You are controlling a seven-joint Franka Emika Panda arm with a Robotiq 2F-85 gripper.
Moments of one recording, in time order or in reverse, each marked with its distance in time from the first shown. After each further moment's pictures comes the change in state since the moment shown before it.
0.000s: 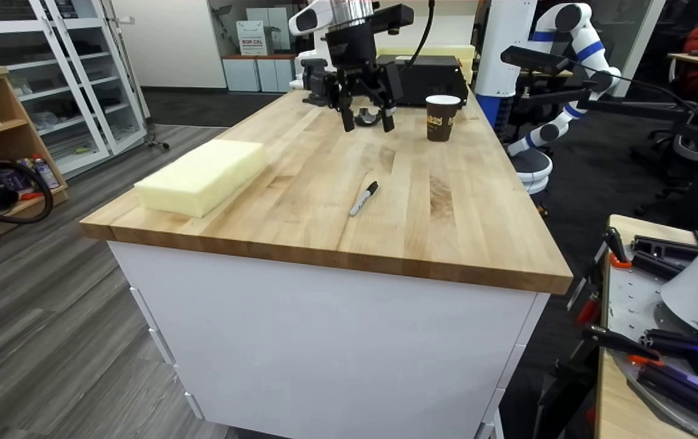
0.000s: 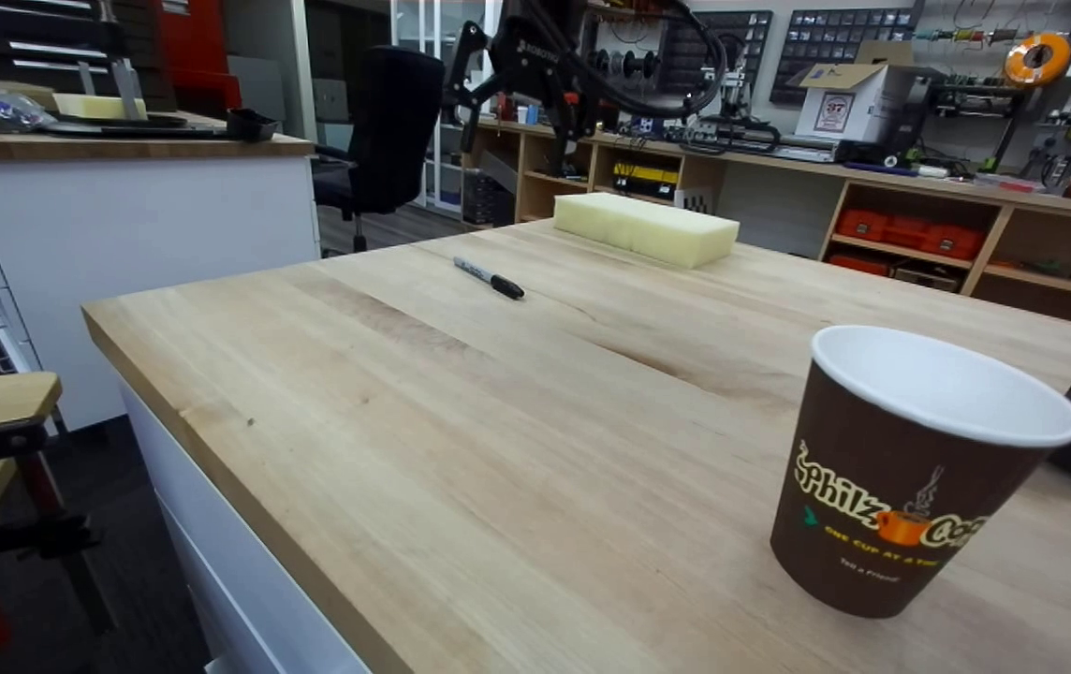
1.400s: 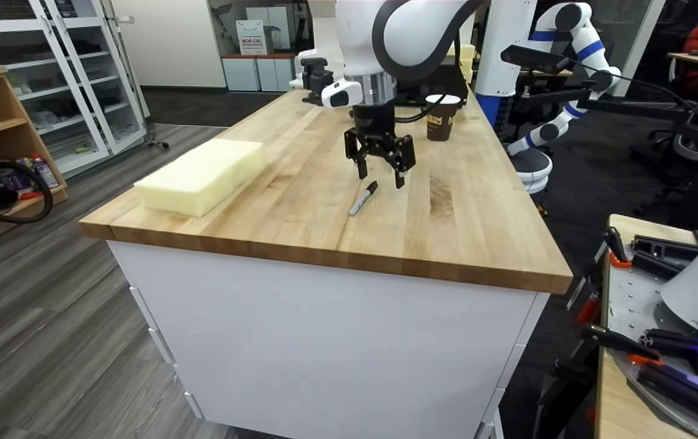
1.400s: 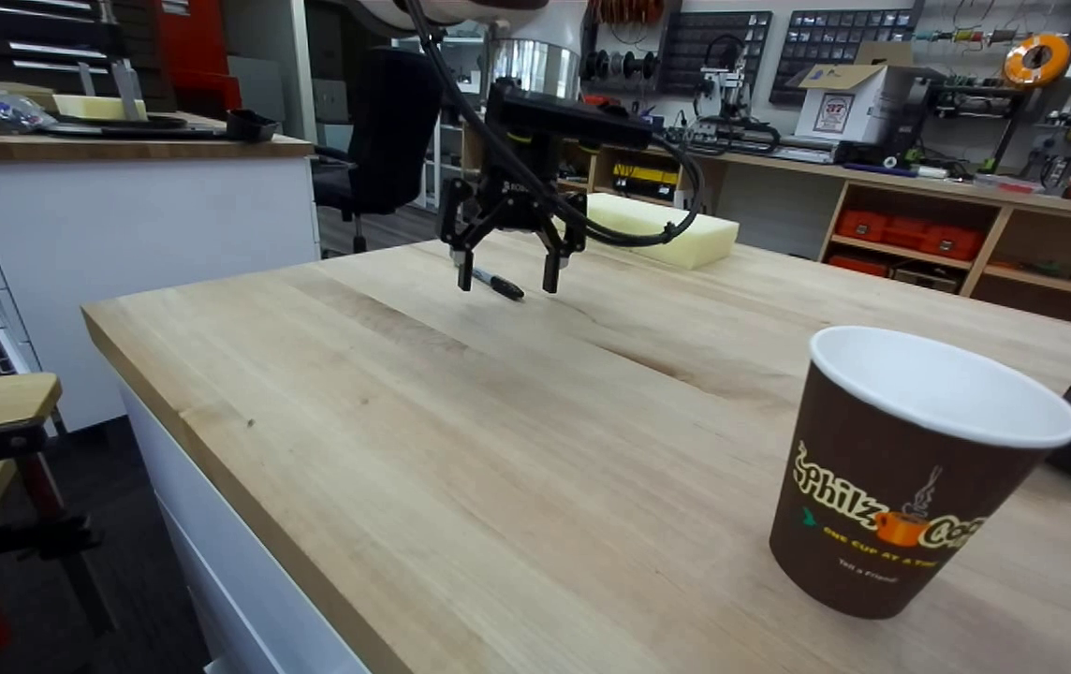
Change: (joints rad) arm -0.022 0.008 -0.033 -0.320 -0.085 0.437 0.002
